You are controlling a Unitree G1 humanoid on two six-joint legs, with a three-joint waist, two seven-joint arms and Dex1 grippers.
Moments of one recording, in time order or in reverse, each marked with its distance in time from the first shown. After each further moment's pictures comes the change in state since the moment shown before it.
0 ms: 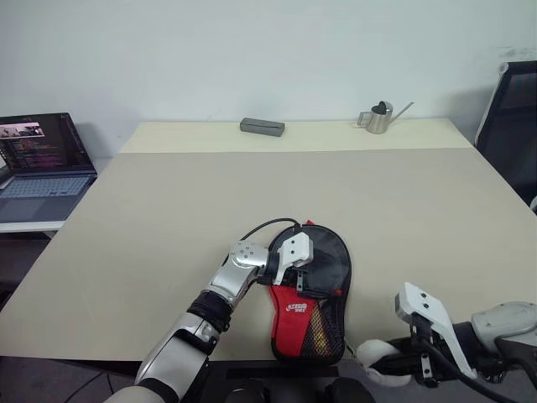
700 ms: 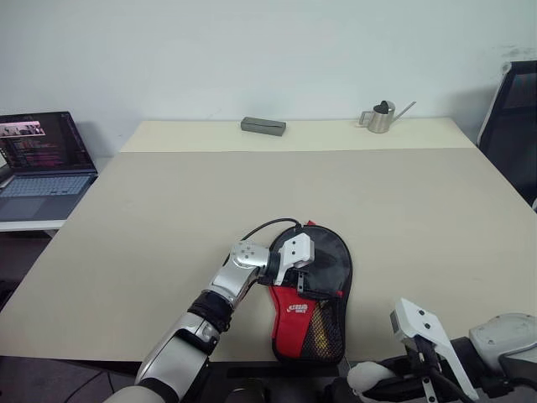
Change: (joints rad) left arm -0.008 -0.001 -0.011 0.000 0.000 -0.013 -0.001; right arm 0.059 -0.036 0.040 -0.069 0.076 -0.120 -0.015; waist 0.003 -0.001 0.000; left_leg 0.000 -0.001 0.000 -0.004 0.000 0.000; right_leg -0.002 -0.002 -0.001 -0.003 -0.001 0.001
